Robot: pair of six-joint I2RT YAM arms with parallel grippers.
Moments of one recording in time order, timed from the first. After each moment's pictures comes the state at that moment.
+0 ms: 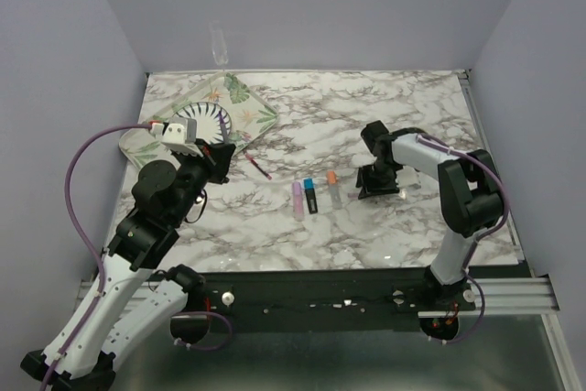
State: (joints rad) left arm -0.53 0.62 0.87 -0.29 -0.14 -0.37; right arm 0.37 1.83 1.16 -0.87 0.01 1.86
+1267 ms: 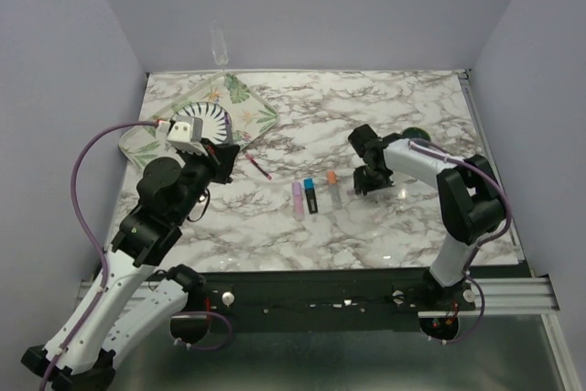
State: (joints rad) left arm -0.54 0.64 0.87 -0.29 -0.12 -0.37; right arm 0.48 1.78 1.13 -0.81 0.17 1.85
